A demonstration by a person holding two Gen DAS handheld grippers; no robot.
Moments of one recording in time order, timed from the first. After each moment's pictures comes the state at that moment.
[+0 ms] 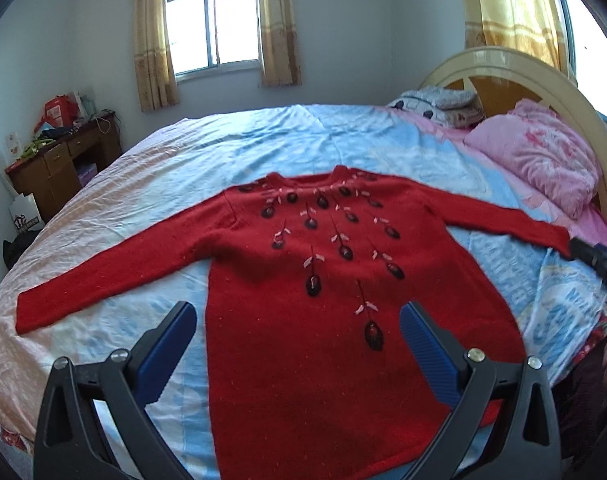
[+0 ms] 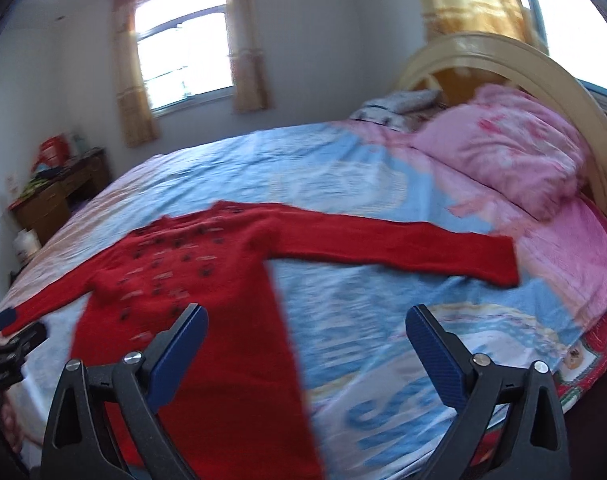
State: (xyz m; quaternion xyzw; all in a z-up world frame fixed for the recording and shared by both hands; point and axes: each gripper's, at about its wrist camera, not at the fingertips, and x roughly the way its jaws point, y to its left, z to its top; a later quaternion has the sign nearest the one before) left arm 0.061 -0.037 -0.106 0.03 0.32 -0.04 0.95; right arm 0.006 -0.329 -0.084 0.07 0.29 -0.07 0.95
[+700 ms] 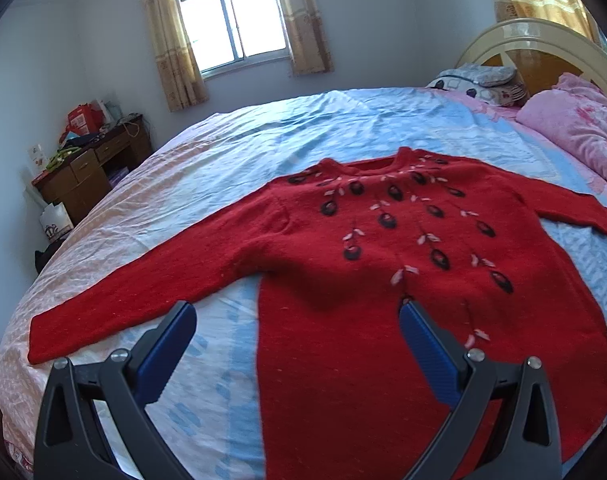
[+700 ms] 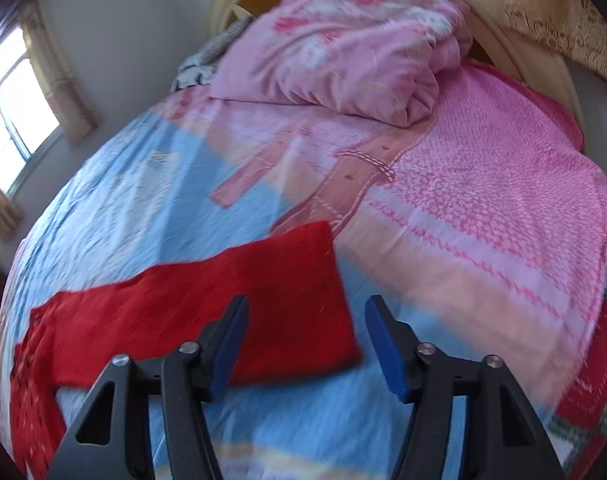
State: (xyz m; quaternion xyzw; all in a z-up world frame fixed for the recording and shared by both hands) left arm 0.128 -0.004 -0.134 0.08 0.32 0.03 0.94; right arm 0.109 -0.600 -0.152 0.25 0.37 -0.27 0.85
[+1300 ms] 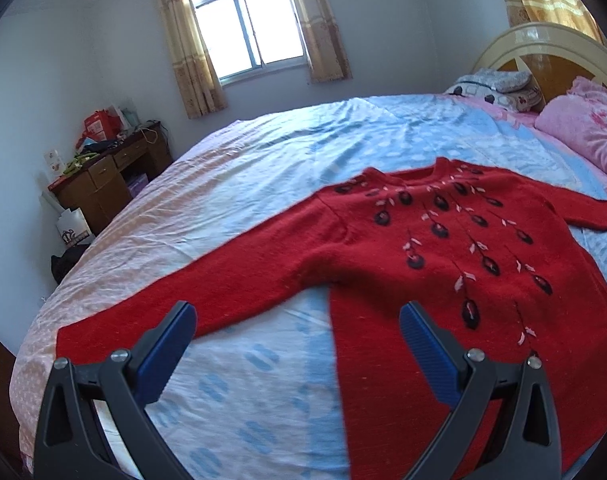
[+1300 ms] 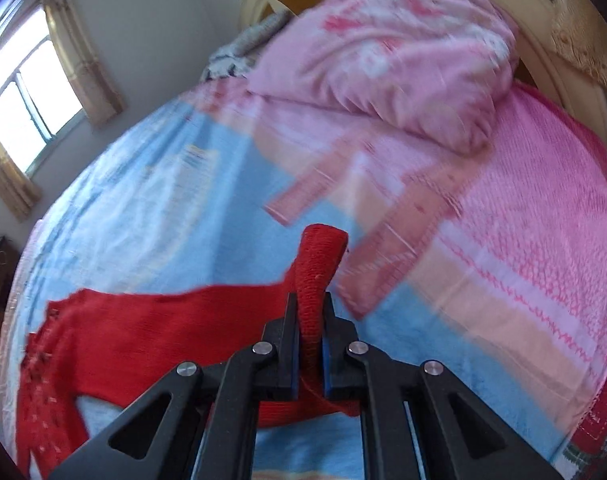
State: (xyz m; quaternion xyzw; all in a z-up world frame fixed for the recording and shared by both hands) left arm 0.129 0.043 -0.119 0.08 0.31 0.06 0.95; right arm 0.144 -0.571 -0.116 0.23 0.37 -0.22 0.88
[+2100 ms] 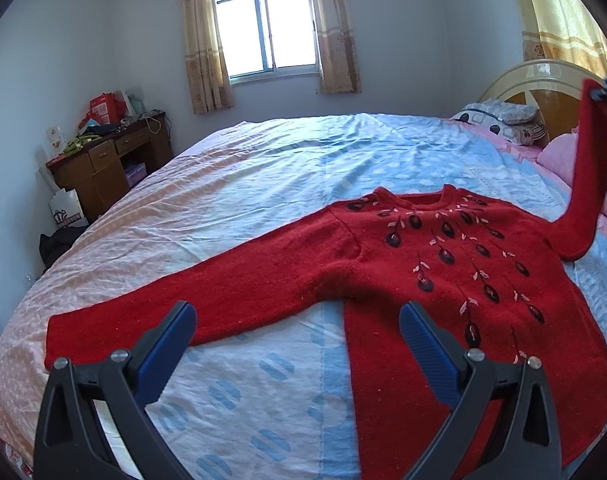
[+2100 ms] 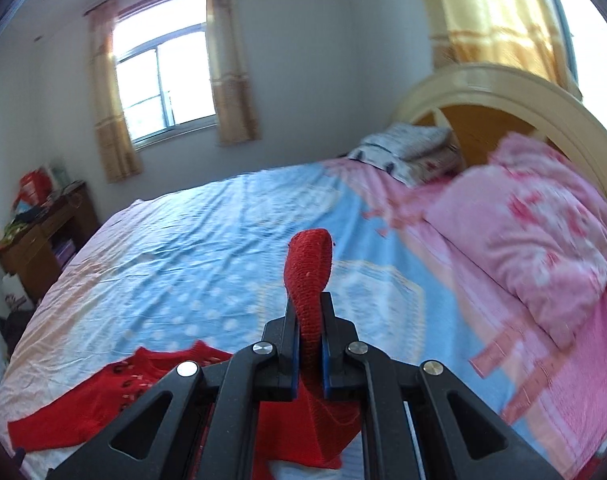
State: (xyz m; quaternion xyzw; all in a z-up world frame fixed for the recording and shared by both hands) left arm 0.130 0.074 -0.110 0.03 0.29 0.04 0.95; right arm 0.240 -0.341 0.073 0.06 0.26 -0.07 0.96
